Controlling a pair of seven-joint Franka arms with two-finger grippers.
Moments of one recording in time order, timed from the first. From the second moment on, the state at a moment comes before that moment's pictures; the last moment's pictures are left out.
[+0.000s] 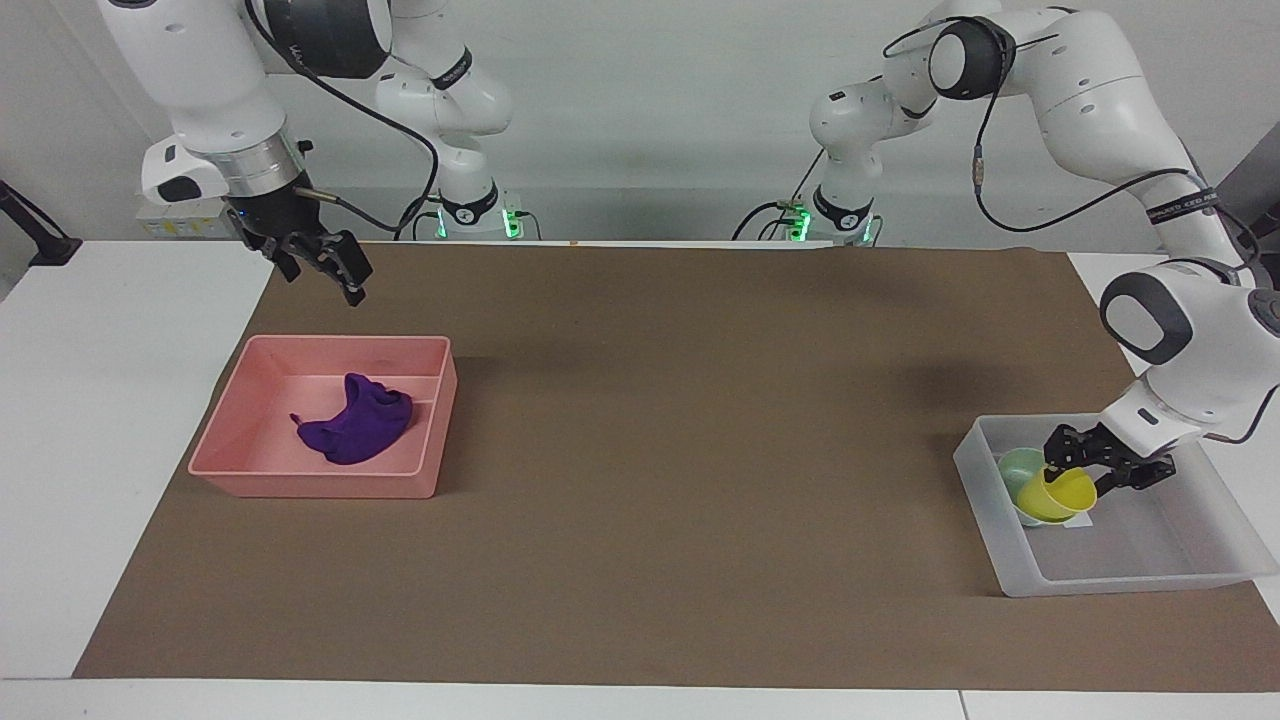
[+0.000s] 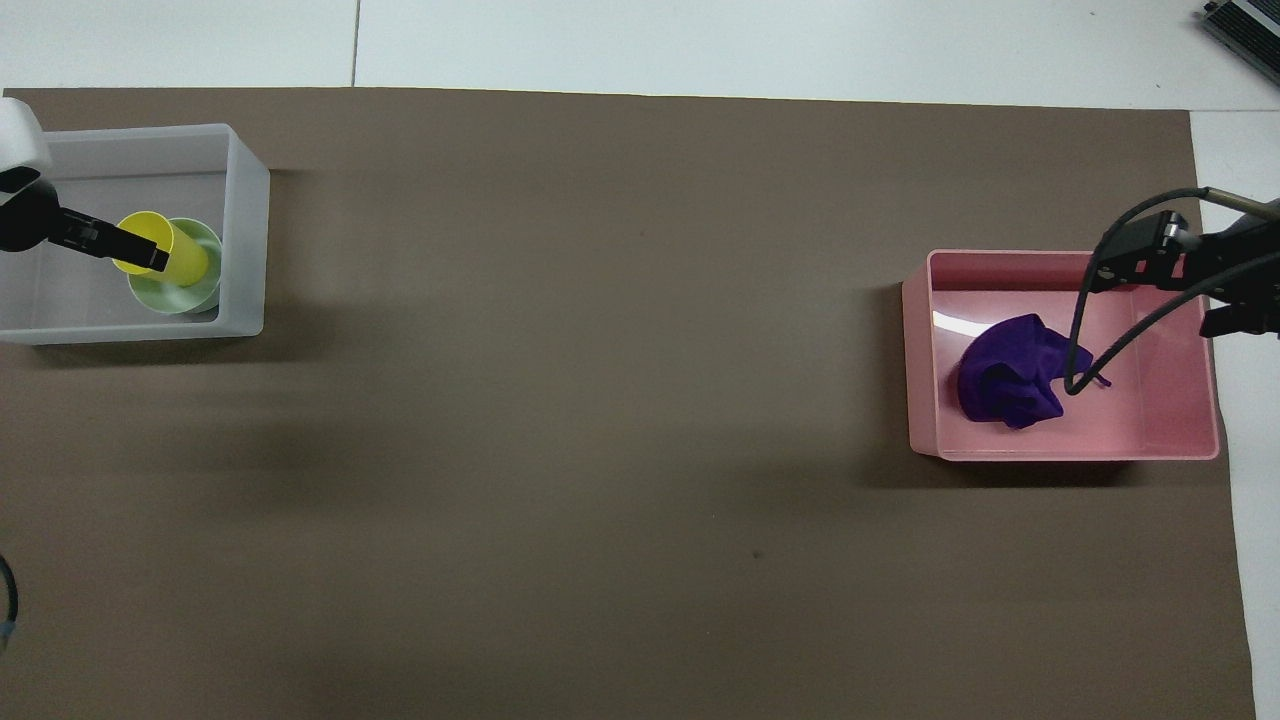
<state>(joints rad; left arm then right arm) 0.21 0.37 -0.09 -1.48 -0.08 1.83 0.47 -0.08 0.05 0.07 -1.51 -0.02 1.58 0.40</state>
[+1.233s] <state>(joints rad) -0.04 -0.04 0.02 -1.67 0.00 1.57 0.04 -0.08 0.05 0.07 -1.51 -0.02 1.58 0.40</state>
